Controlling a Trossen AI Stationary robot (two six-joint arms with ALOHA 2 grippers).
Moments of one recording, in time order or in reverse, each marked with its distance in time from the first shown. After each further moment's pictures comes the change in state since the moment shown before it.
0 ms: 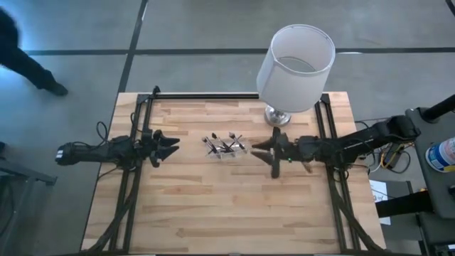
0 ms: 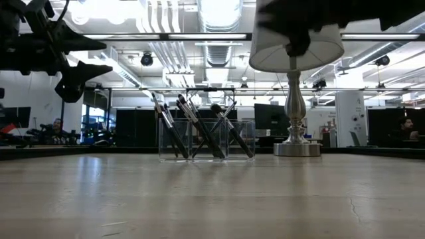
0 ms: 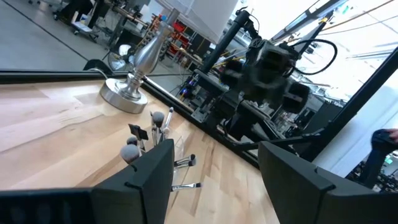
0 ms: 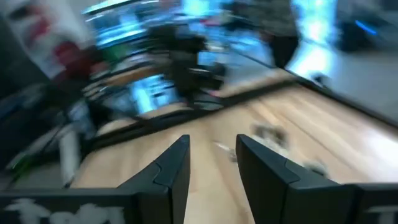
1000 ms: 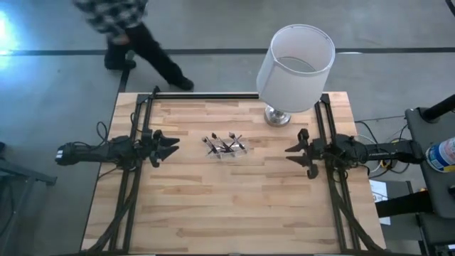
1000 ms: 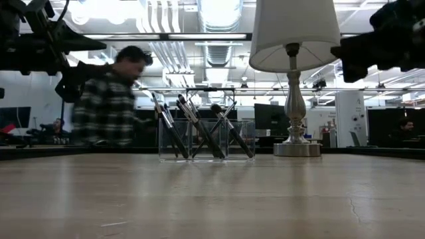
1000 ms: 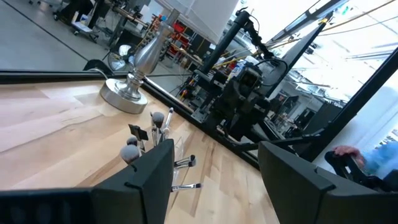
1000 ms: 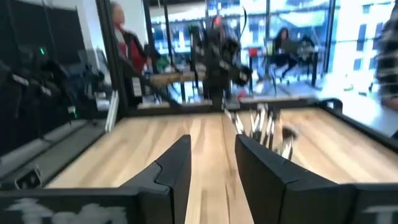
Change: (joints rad) left arm 0.000 0.012 -0.001 0.004 0.000 0.000; right arm -0.159 -0.949 -0.531 -0.272 -0.373 -0.220
